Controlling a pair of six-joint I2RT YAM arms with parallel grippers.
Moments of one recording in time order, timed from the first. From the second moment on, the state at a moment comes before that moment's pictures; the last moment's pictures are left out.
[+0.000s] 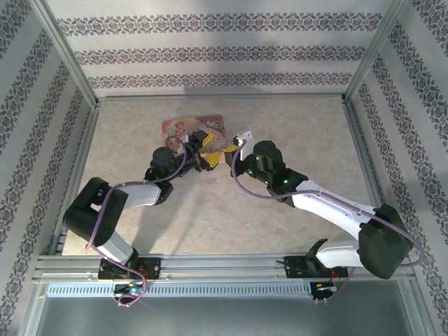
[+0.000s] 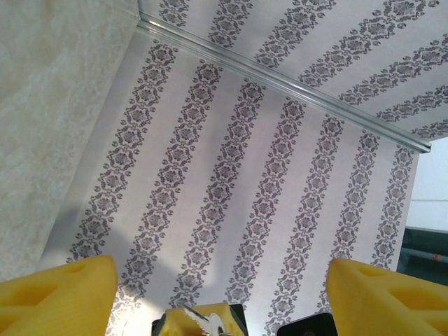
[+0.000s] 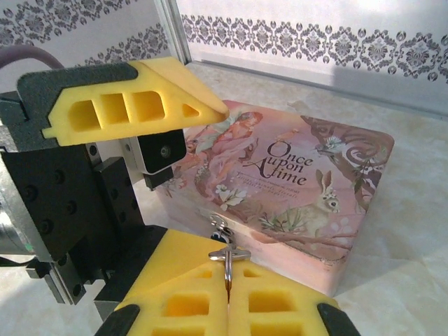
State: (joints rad) left arm -0.45 1.60 0.63 1.05 0.46 -1.99; right arm 0.71 1.30 0.82 0.17 -0.08 0.19
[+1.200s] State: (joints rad) left arm -0.47 1.66 0.62 1.12 0.38 -2.03; right arm 0.72 1.36 0.82 0.21 -0.09 0.21
